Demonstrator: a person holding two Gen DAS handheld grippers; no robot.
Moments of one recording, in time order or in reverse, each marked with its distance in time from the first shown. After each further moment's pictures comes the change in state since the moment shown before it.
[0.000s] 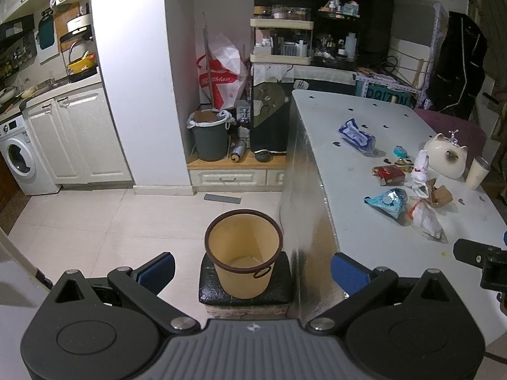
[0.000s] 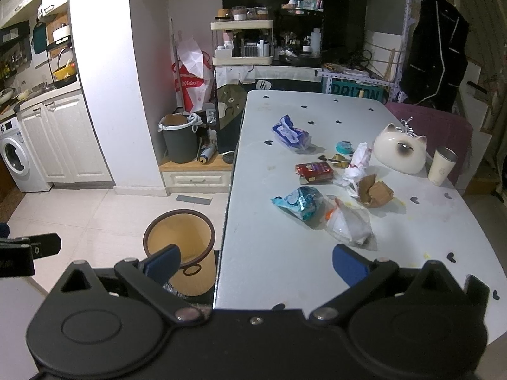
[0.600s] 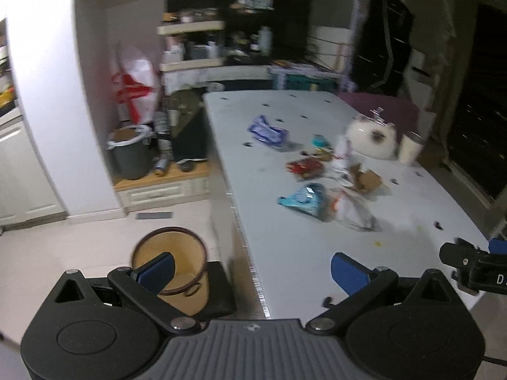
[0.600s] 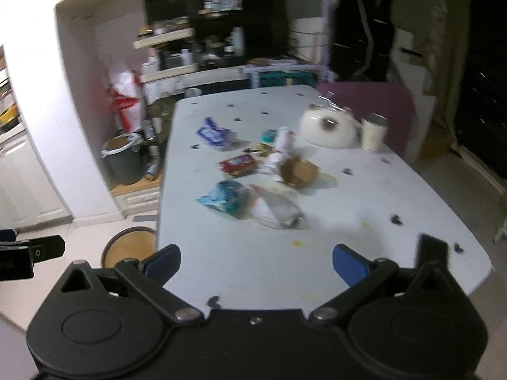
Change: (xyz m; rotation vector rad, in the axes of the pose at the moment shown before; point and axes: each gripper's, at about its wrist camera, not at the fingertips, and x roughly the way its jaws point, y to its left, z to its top) left arm 0.030 -0.092 0.016 0.173 -0.006 -0.247; right arm -0.017 -0.090 -0.024 0.238 -0.002 -0.173
